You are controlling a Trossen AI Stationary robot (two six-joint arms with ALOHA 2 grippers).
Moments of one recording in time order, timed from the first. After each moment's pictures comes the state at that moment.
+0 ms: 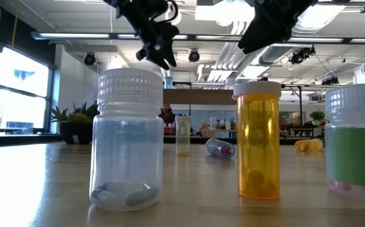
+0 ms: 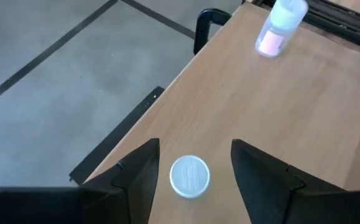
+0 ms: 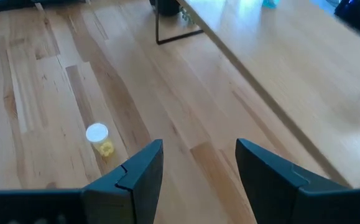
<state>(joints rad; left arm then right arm) 0.70 1.71 1.61 -0.67 -0.04 -0.02 0.22 1.24 0.97 -0.51 0.58 0.41</state>
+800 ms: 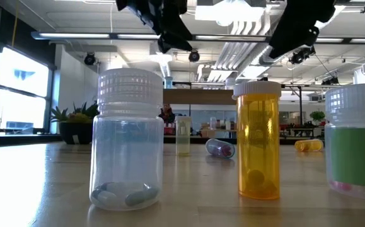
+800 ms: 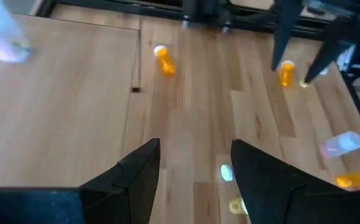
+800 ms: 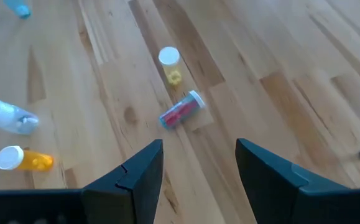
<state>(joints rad) 0.47 1.65 1.50 -0.60 0.37 0.14 0.36 1.24 0.97 -0.67 0.39 0.66</state>
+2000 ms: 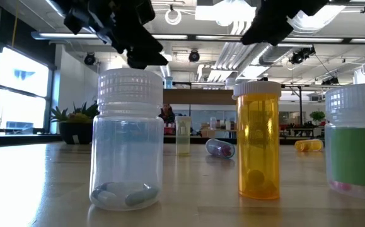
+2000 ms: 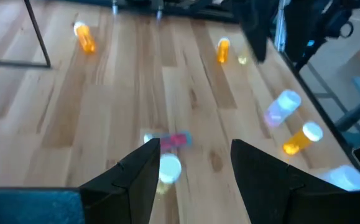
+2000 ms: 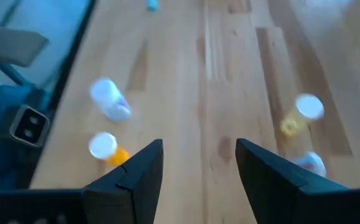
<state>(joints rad) 0.21 1.36 0.78 0.03 0.29 -0.05 0.45 1.46 0.97 -0.23 0.22 0.33</state>
